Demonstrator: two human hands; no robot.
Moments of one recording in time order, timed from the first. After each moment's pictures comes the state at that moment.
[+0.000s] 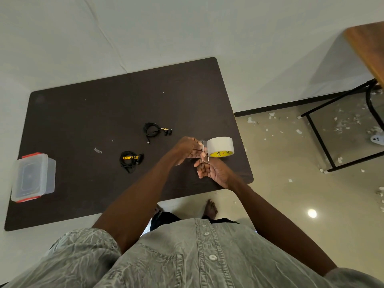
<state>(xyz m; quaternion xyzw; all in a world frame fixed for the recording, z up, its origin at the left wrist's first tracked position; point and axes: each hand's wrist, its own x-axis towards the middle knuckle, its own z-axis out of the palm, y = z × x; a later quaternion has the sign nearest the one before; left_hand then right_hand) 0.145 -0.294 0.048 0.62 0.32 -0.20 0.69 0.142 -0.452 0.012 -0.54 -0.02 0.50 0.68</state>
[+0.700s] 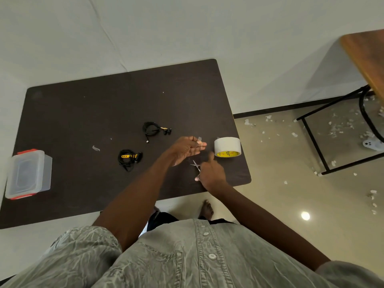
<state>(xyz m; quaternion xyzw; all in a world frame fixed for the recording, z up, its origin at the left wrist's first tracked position) 0.139 -0.284 0.037 0.57 0.28 -0.20 0.75 0.119 -0.431 0.022 -0.94 -0.25 0.24 0.04</state>
